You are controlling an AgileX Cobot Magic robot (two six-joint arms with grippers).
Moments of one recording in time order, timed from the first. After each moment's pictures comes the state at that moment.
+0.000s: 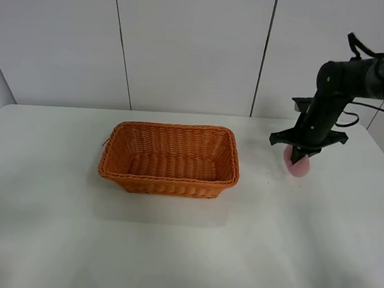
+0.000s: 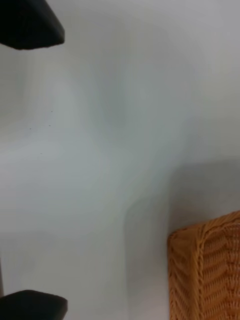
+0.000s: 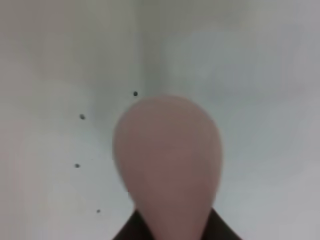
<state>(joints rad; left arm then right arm) -0.02 -0.01 -0.49 -0.02 1.05 0.05 0.11 2.10 -1.56 -0.02 0.95 0.02</state>
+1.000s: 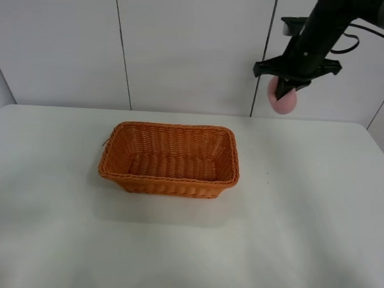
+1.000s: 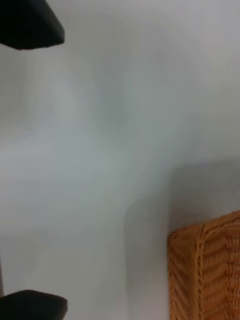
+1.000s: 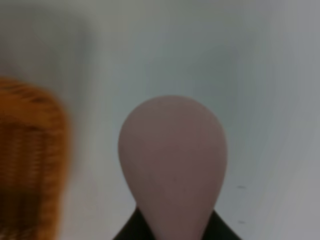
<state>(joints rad) -0.02 -0.01 -0.49 -0.02 1.05 0.05 0.26 2.04 -1.98 -0.01 1.22 0.02</state>
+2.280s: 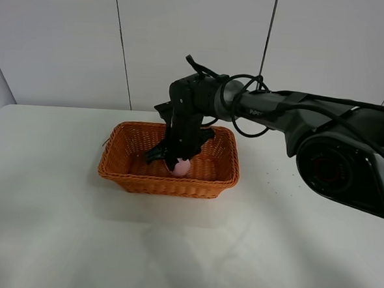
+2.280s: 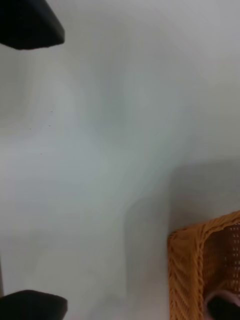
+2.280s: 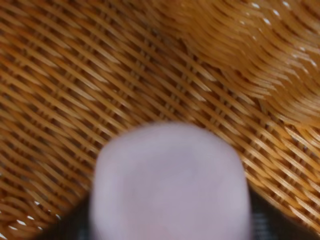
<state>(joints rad) -0.02 -0.01 -0.49 -0.02 1.05 0.05 0.67 2.40 -1.98 -0.04 0.96 0.07</state>
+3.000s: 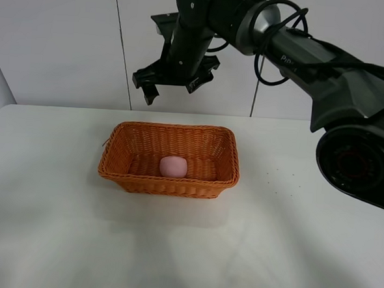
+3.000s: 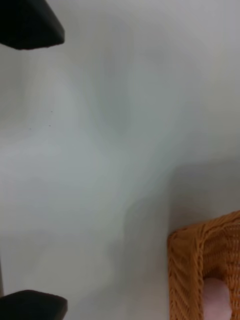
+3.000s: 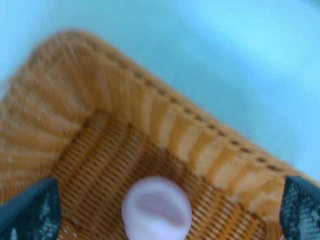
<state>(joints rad) -0.02 -0.01 -0.49 -0.02 1.05 0.05 0.67 2.32 -2.40 -0.05 1.21 0.07</state>
